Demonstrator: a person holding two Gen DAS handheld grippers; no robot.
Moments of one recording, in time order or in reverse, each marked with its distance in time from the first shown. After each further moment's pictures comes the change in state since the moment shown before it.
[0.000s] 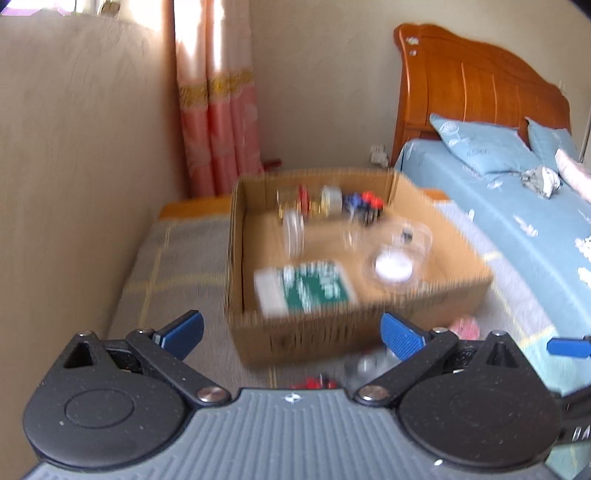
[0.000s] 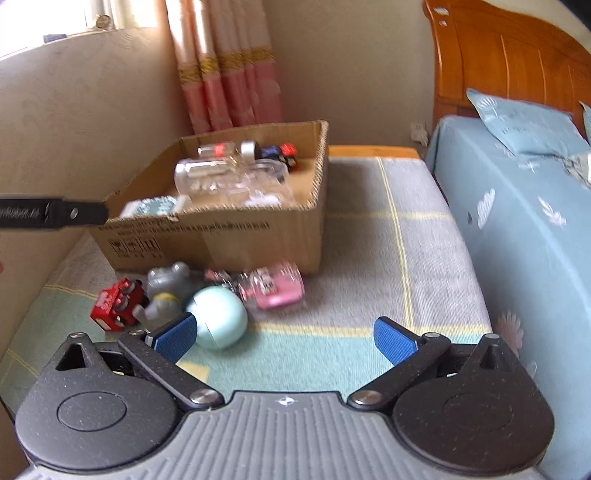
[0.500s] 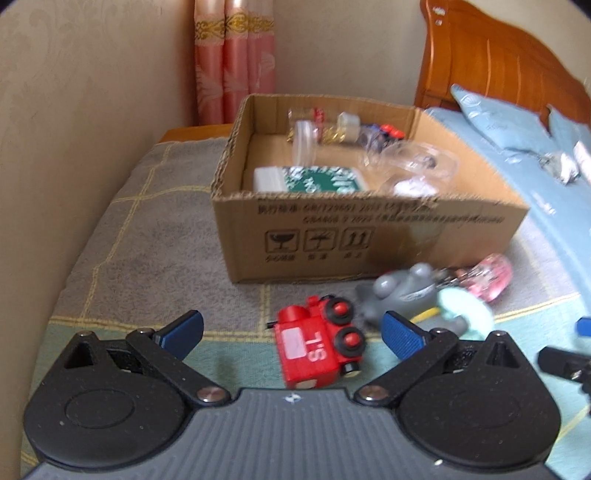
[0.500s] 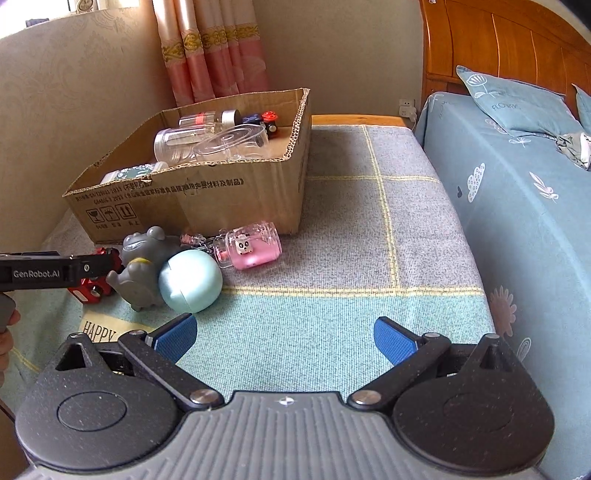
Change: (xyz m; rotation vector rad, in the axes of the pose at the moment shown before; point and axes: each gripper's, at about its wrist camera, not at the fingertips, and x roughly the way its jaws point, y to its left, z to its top) left arm 0.038 -0.003 -0.053 -0.059 0.101 0.037; right arm 0.013 -0.010 -0.015 0.010 0.062 -0.026
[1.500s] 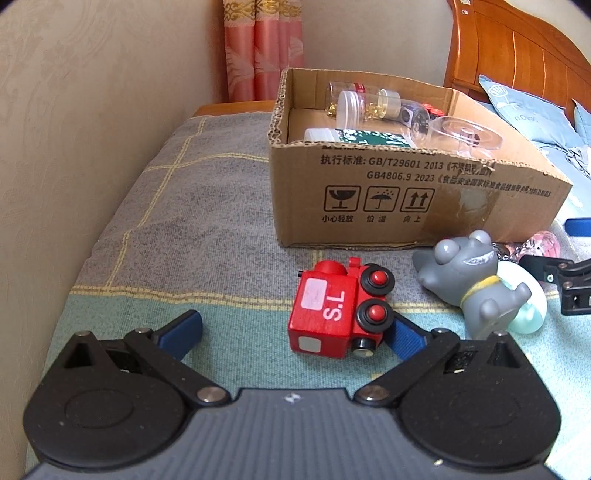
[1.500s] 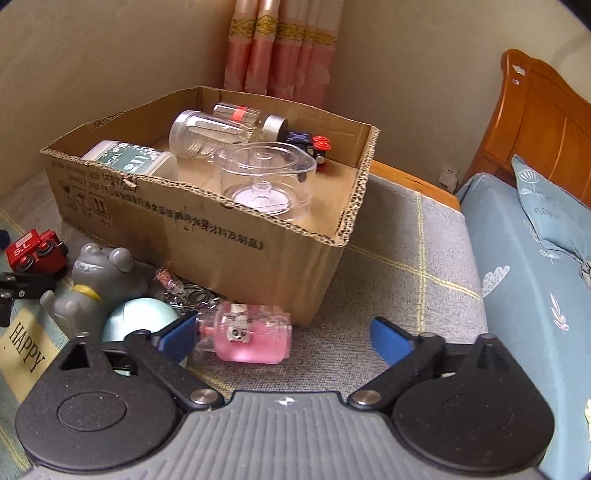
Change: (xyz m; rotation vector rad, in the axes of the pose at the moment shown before) left arm 0.008 0.022 -0.022 -0.032 0.030 0.064; right arm 0.065 0.023 0.048 -0.369 -0.036 -0.027
